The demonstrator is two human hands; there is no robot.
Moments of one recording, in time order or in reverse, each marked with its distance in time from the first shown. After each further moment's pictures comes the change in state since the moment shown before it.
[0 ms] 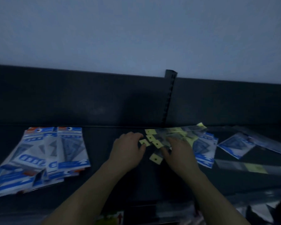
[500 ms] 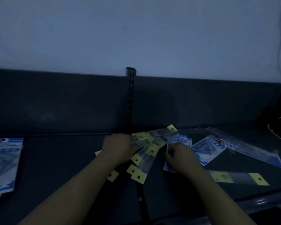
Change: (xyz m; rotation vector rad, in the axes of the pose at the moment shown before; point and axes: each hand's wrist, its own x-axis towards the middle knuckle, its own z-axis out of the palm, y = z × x) left_hand 0.101 0.078 0.086 0.312 -0.182 -0.018; right_hand 0.039 0.164 -0.023 -0.099 -0.143 0.106
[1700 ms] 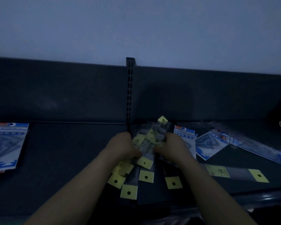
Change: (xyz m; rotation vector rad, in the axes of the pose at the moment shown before) left_hand -0.026 0.044 -0.009 -0.343 -0.242 -0.264; right_hand 0.006 -0.010 -0.006 0.314 -0.173 0.065
